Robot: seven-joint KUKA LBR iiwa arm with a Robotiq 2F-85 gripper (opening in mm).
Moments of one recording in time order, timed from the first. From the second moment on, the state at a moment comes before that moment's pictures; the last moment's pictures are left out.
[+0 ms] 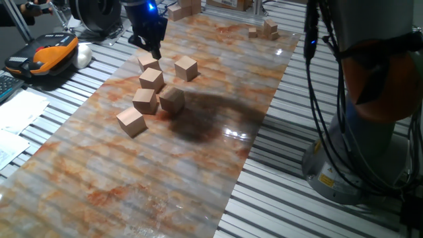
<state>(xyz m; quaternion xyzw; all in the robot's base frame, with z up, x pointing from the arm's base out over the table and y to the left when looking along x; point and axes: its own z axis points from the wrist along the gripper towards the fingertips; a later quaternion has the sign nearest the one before) 0.561 0.017 0.243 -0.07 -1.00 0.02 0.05</state>
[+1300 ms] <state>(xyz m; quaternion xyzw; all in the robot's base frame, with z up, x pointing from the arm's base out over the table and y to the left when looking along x) 0.602 0.030 0.247 -0.17 -0.99 0.00 0.01</state>
